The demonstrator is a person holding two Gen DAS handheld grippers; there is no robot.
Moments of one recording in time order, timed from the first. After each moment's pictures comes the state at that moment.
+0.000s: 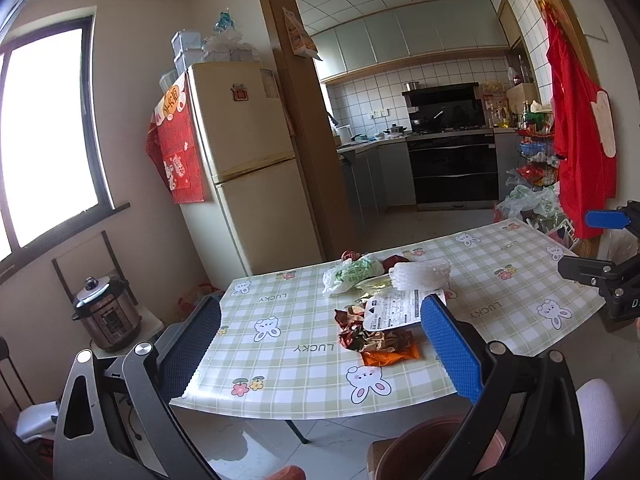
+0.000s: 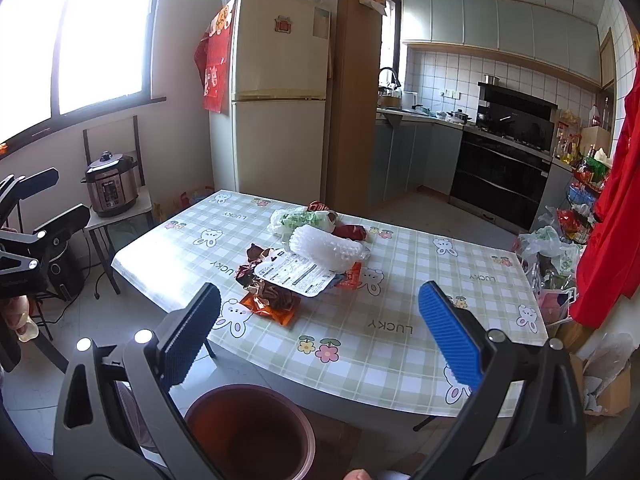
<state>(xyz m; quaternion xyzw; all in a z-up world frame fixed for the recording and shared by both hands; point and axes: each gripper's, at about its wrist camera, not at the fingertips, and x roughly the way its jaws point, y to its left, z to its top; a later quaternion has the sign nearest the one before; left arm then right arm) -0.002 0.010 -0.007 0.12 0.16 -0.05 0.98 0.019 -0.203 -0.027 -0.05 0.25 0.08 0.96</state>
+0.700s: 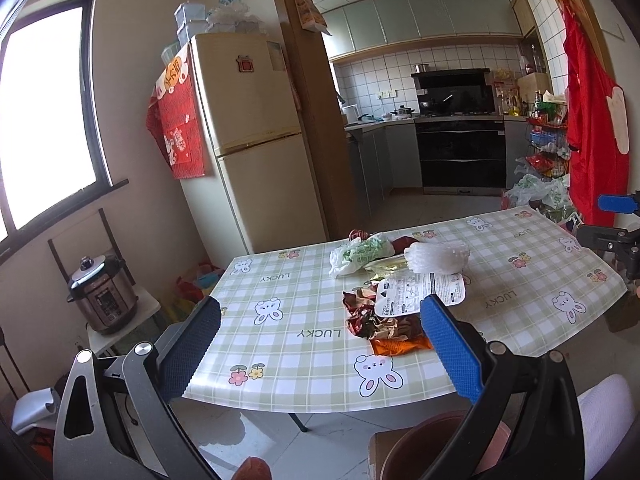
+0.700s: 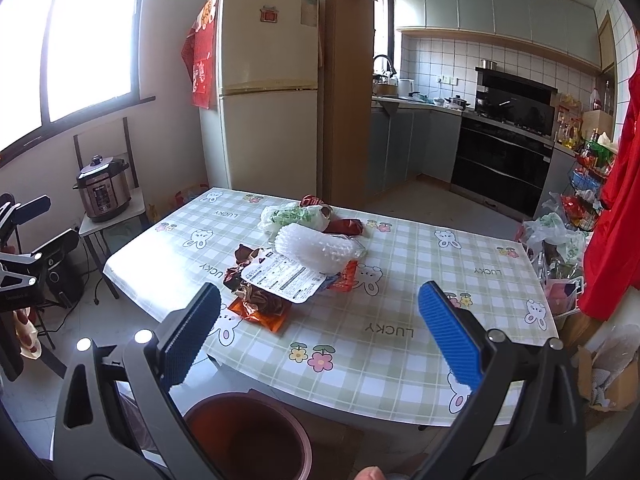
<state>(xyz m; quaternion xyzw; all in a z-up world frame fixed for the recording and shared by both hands) 0.047 0.025 -0.034 0.12 0.20 -0.03 0.97 0.064 -0.223 -0.037 -0.02 0.27 0.08 0.96</state>
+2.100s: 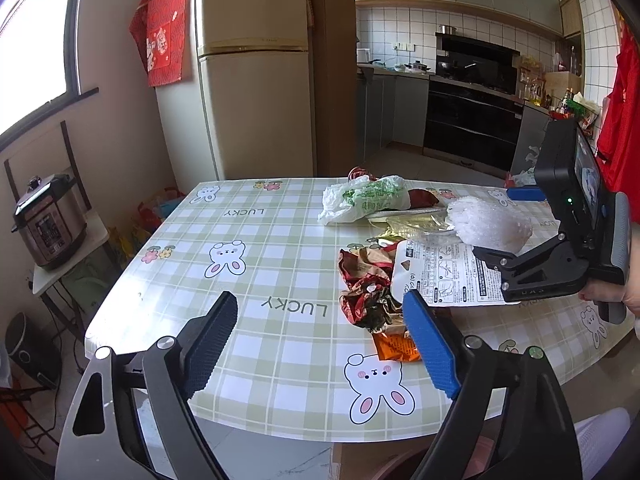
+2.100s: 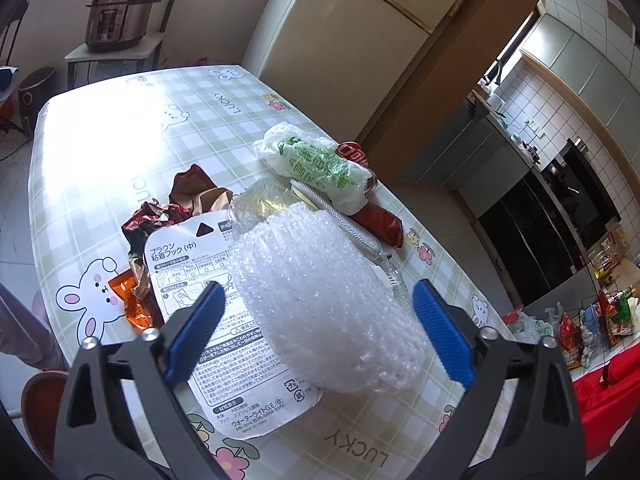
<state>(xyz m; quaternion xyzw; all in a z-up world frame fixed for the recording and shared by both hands) 0.205 0.050 -0.143 0.03 0.31 -0.04 0.95 0.326 -0.119 -0.184 -0.30 0.35 0.14 0.88</state>
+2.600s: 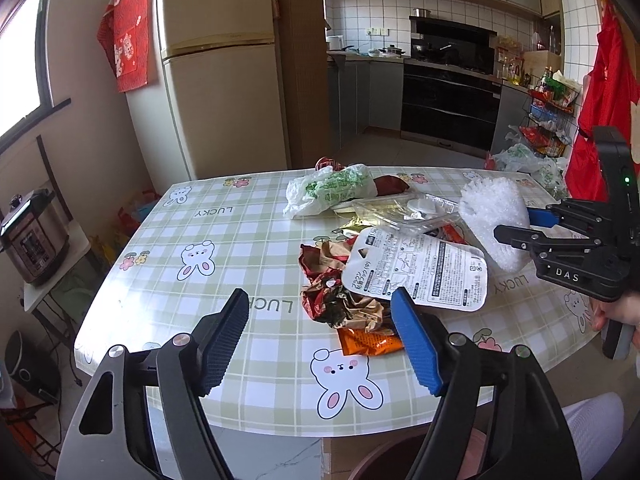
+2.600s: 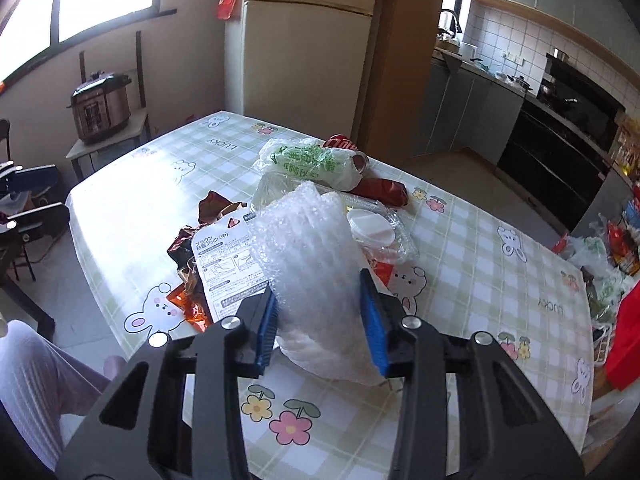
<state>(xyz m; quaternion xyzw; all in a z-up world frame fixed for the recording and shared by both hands) 0.206 0.010 -0.140 0.06 0.33 -0.08 0.94 0.264 -0.189 -0.165 -0.10 0.36 0.15 0.92</state>
